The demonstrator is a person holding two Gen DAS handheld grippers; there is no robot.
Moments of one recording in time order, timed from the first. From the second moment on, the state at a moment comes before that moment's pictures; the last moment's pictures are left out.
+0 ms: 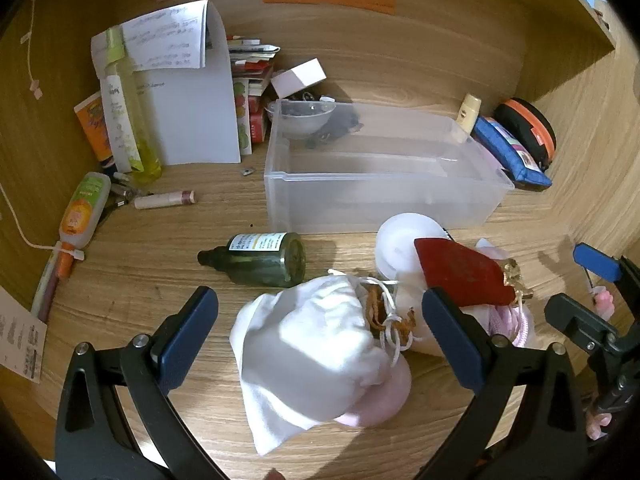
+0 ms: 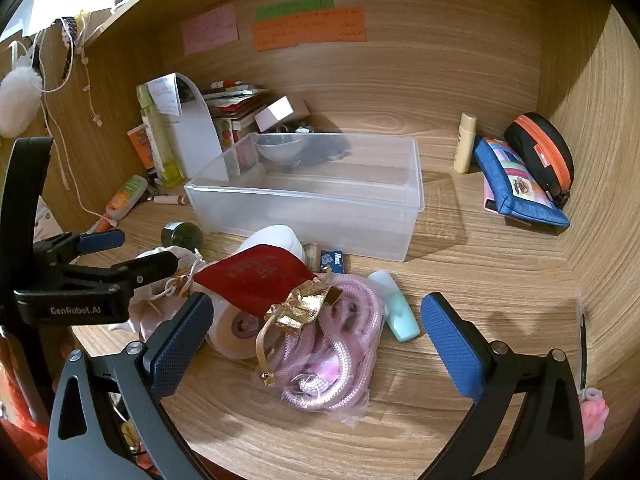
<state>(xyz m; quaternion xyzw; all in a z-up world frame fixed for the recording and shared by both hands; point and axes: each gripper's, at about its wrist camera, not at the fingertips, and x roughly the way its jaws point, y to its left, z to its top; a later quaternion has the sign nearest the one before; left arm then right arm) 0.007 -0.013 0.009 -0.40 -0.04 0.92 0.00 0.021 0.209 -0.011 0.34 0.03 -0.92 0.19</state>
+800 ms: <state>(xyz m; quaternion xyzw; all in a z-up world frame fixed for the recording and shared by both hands) -0.019 -0.090 0.004 -0.44 -0.07 0.89 0.04 0.014 0.210 -0.013 0.34 0.12 -0.91 0.20</state>
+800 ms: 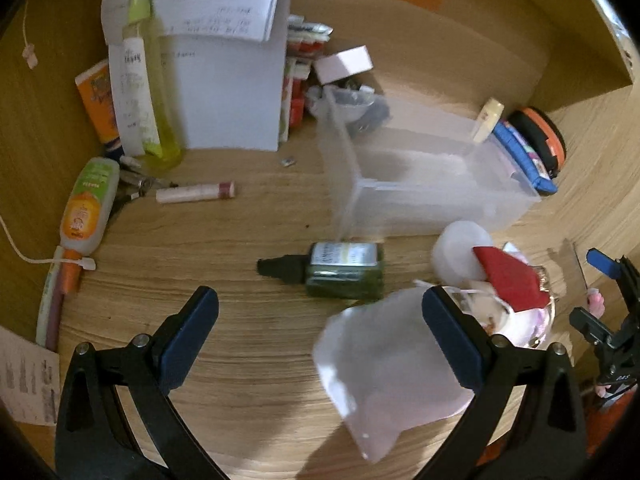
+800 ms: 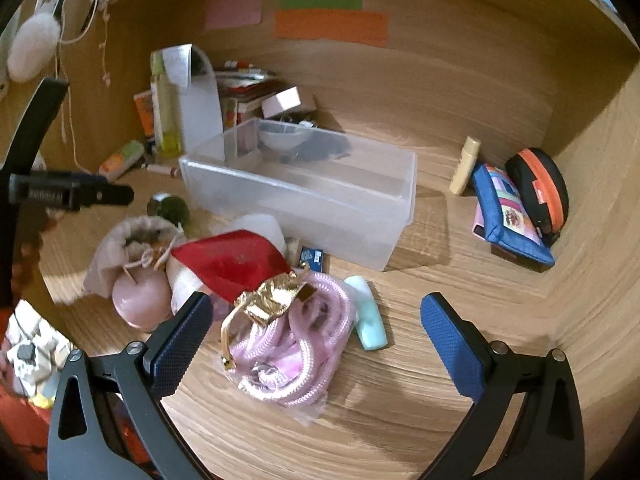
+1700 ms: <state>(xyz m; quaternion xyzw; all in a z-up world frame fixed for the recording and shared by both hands) -0.083 -0.083 -0.046 -0.50 -0.12 0.85 0.12 -0.061 0.182 -0.047 0.45 0.11 -0.83 0.32</state>
